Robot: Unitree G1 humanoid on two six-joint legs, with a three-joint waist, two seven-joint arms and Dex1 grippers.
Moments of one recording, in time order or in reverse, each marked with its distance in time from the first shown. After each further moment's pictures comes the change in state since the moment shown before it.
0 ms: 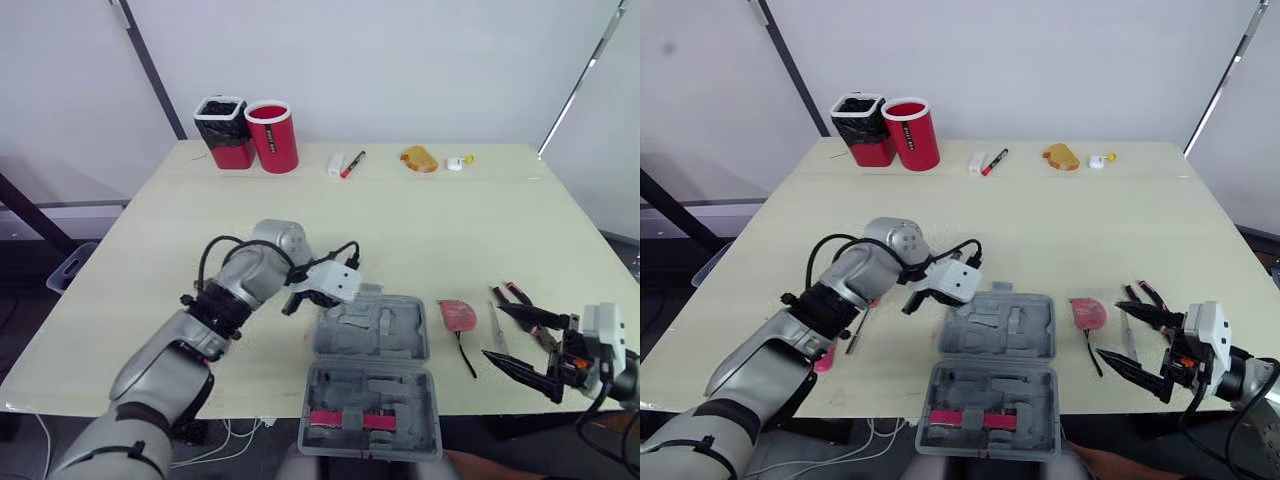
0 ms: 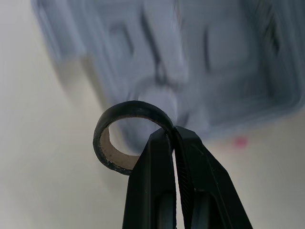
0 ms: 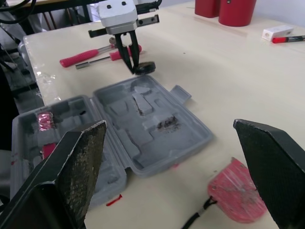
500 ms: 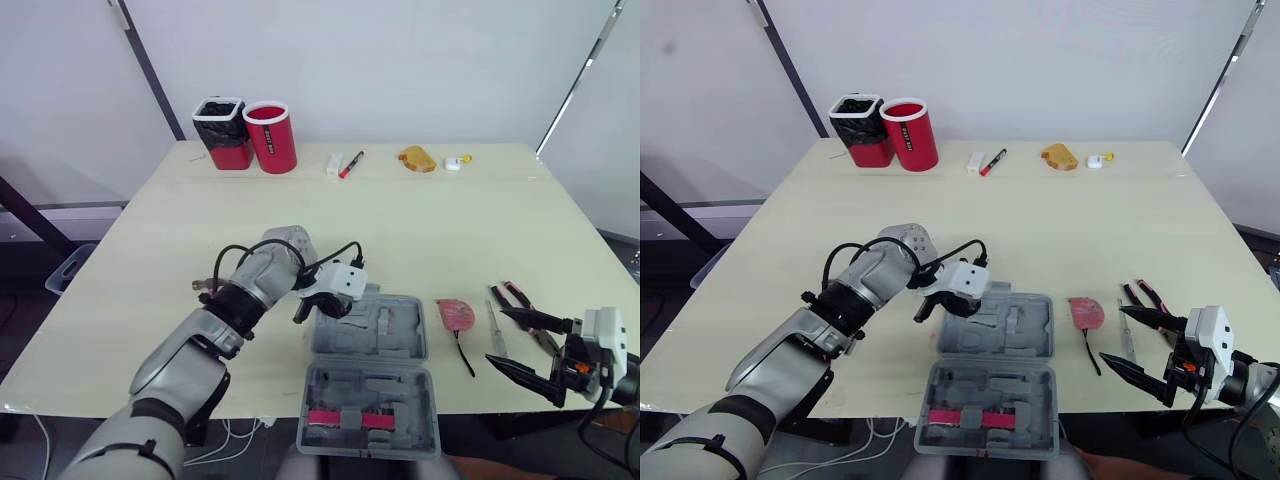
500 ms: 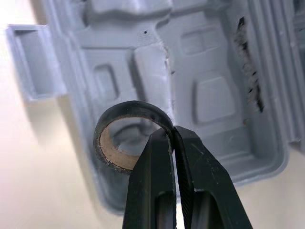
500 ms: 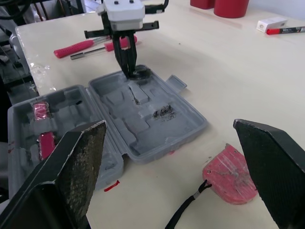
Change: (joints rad) left arm -0.047 -0.053 -0.013 0.181 -0.061 0.031 -0.003; right arm 0.023 0.001 -0.003 0.006 -0.024 -0.014 -0.004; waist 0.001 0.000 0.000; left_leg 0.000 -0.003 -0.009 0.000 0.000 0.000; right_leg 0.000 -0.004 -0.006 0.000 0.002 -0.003
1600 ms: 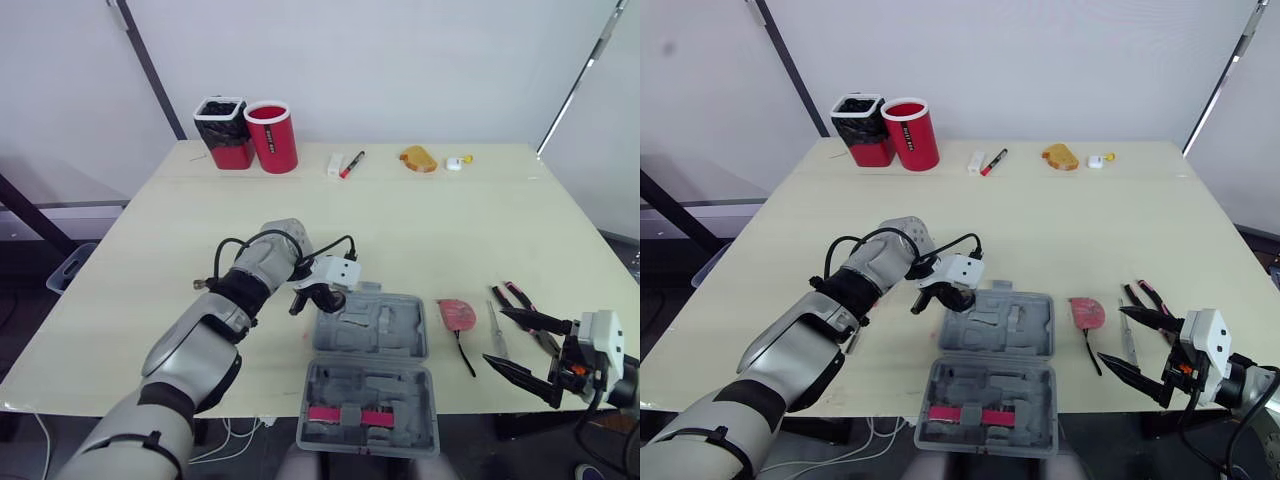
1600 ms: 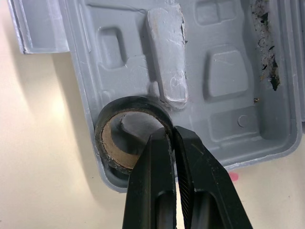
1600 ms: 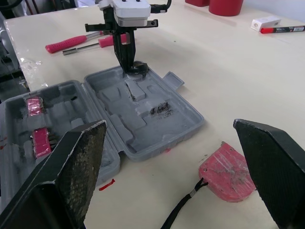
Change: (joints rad) left arm -0.077 -0.039 0.000 0.239 0.003 -0.080 0.001; right arm 0.020 0.017 0.004 -0.030 -0.034 -0.012 -0.040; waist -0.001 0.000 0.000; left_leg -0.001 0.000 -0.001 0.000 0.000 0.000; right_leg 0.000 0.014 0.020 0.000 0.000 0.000
